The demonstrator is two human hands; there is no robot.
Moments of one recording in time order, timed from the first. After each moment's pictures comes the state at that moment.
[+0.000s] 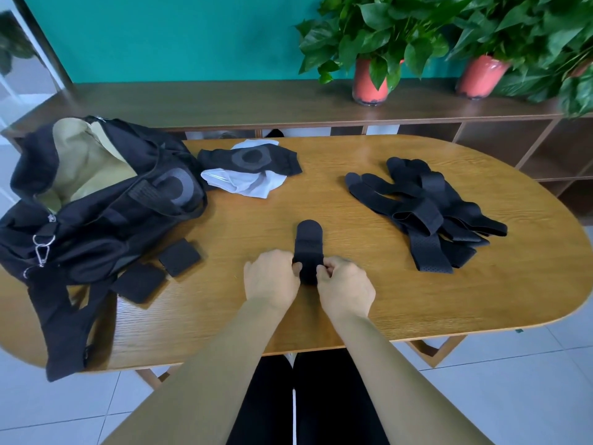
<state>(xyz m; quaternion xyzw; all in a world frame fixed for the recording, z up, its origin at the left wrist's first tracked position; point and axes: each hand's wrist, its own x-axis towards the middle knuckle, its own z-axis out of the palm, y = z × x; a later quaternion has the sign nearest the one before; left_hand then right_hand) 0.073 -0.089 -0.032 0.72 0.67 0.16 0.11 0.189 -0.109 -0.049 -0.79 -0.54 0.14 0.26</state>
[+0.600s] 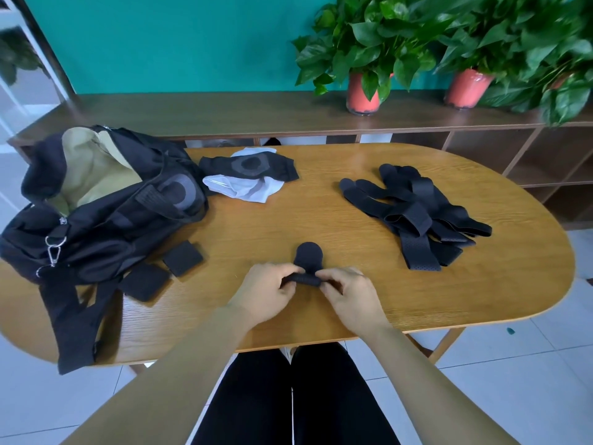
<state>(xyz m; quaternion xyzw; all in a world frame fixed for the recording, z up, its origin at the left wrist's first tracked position) 0.040 -0.104 -0.034 0.80 0.51 0.18 0.25 0.225 -0.140 -0.049 -0.64 -0.66 0.24 0.31</state>
